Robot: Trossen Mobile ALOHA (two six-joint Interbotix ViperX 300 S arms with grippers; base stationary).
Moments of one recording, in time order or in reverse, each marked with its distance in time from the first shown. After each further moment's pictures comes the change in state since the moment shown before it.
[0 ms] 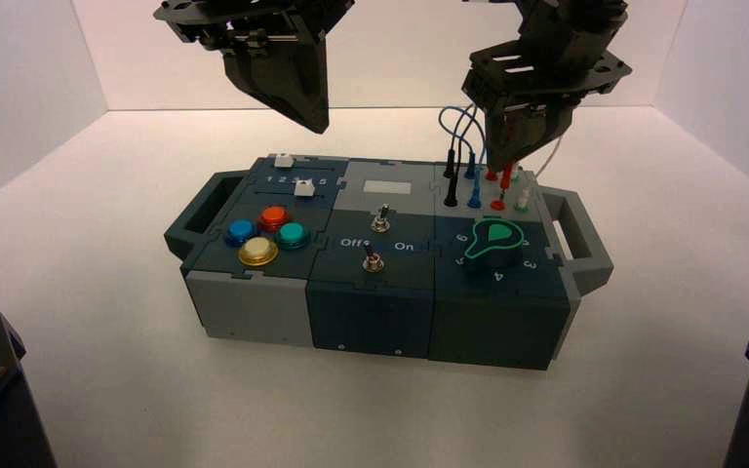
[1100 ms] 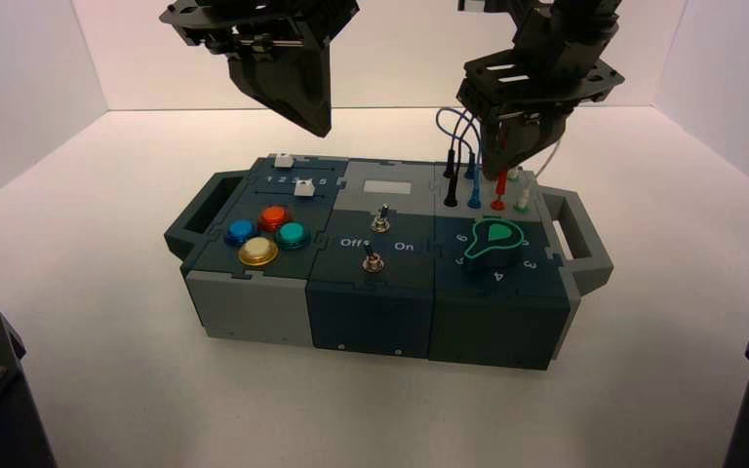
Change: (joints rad) left arm 0.000 0.020 -0.009 0.003 0.000 0.000; right arm 0.003 0.032 0.000 0.008 -0.029 0.000
